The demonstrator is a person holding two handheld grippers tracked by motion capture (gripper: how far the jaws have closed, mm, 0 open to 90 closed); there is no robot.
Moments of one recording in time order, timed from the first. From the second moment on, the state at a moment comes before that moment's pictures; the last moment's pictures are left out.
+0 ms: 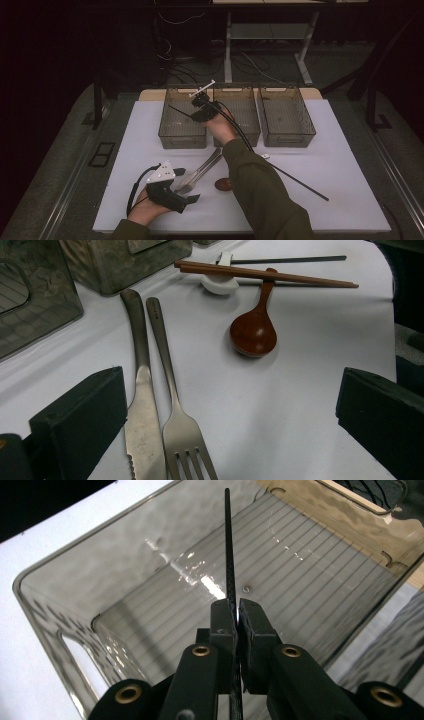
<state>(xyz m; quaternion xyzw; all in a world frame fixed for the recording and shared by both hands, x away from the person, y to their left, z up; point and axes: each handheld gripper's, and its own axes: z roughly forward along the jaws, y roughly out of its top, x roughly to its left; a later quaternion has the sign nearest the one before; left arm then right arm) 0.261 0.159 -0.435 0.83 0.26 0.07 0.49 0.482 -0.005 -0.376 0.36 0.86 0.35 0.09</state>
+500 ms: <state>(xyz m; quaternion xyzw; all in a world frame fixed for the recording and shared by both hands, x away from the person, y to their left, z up) 0.261 0.159 -0.435 0.83 0.26 0.07 0.49 0.488 -0.006 -0.372 0.36 0.86 0.36 0.08</state>
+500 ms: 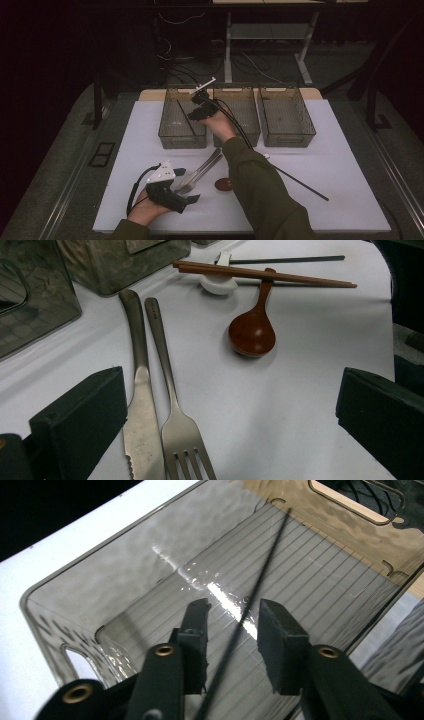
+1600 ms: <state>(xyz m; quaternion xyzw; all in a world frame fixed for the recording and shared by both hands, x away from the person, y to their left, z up) 0.262 0.159 -0.437 0.83 0.26 0.07 0.49 0.420 -0.104 -0.343 0.28 0.84 0.45 0.08</state>
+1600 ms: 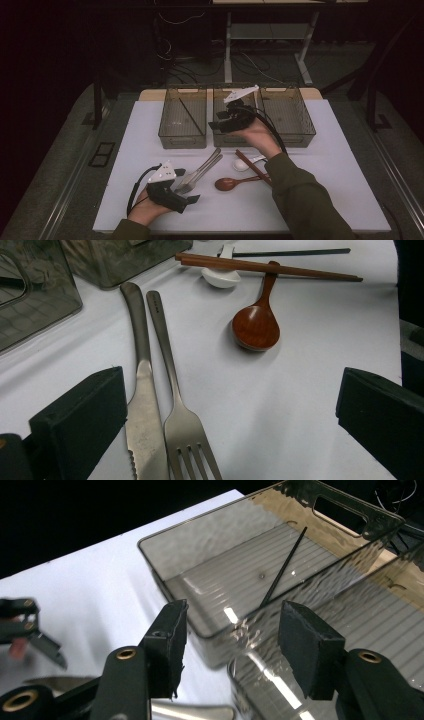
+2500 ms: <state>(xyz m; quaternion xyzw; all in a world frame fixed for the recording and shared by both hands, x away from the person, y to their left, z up) 0.264 0.160 -0.439 0.83 0.27 0.07 0.48 0.349 -0.219 -0.371 0.27 0.84 0.46 0.07</state>
